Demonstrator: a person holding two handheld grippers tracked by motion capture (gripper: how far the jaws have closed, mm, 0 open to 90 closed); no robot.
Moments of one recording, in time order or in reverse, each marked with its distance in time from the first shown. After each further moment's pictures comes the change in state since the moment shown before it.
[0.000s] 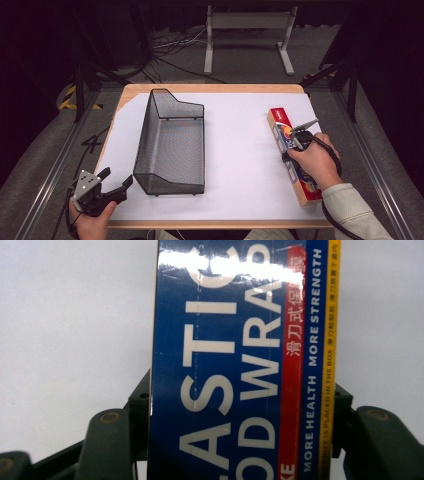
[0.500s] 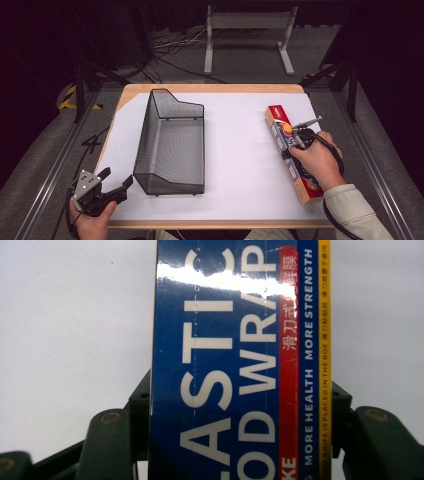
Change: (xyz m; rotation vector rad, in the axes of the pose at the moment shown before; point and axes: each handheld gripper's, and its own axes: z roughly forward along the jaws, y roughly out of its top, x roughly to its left) left arm 0.000 0.000 0.000 -0.001 0.000 -0.001; right arm 0.002 0.001 -0.016 -0.047 0.035 0.003
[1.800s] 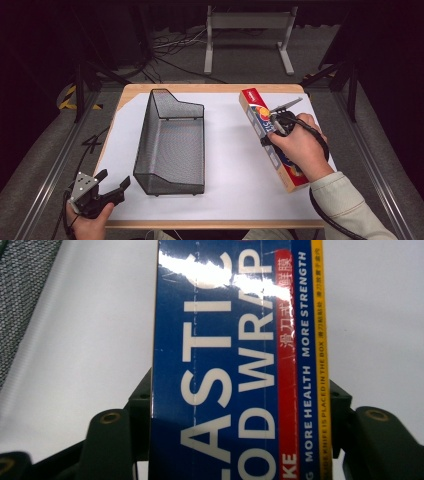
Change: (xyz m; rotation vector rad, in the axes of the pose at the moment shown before) left arm 0.004 -0.004 -0.006 0.003 0.020 -0.015; right arm 0.078 0.035 -0.060 -0.076 0.051 -0.122
